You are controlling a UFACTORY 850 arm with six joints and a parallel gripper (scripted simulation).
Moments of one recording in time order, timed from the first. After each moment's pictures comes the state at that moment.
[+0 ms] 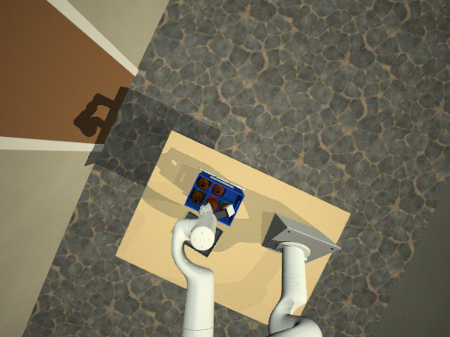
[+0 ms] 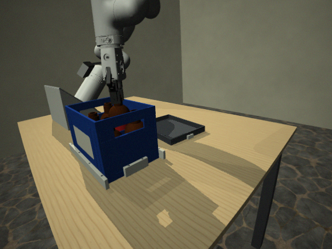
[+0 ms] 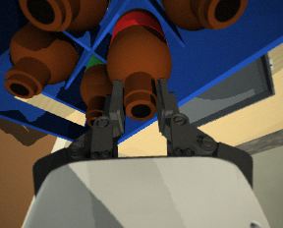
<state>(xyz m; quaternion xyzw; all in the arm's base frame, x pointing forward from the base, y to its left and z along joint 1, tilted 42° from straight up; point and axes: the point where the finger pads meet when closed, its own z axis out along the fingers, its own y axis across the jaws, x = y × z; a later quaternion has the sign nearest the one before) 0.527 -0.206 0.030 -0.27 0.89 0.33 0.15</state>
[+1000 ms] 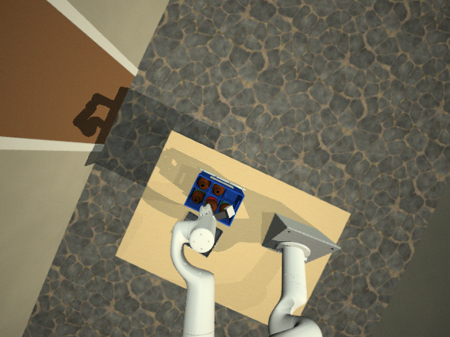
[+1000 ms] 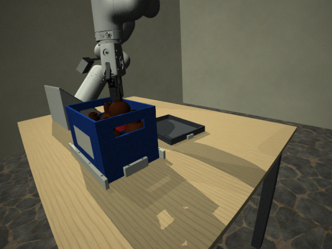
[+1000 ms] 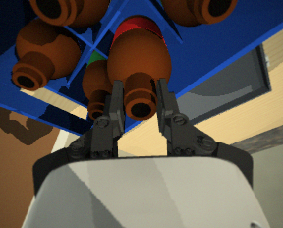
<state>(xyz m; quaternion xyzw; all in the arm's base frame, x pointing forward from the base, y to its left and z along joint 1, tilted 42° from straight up) 0.525 -0.215 0.040 -0.27 0.89 0.33 0.15</state>
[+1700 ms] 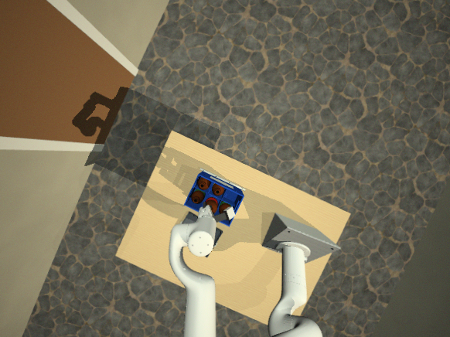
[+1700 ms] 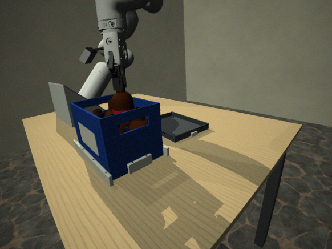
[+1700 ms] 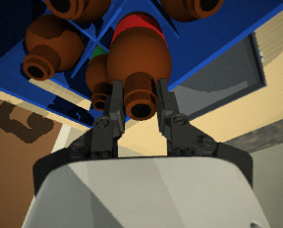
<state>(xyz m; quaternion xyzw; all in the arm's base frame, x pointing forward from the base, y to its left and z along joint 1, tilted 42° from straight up) 0.523 -0.229 0.056 -0.27 0.89 0.33 0.15</state>
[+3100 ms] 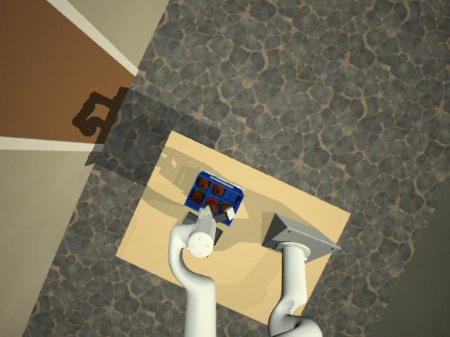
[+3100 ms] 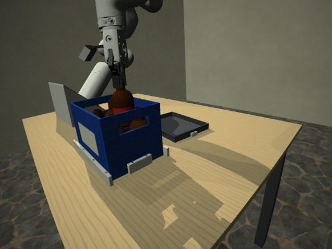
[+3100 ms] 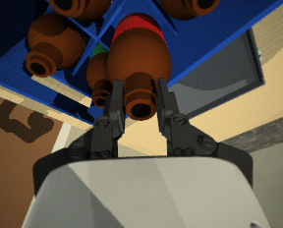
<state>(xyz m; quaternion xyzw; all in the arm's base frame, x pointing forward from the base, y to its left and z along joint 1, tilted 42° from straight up) 0.523 -0.234 0.061 -0.27 0.89 0.33 0.15</state>
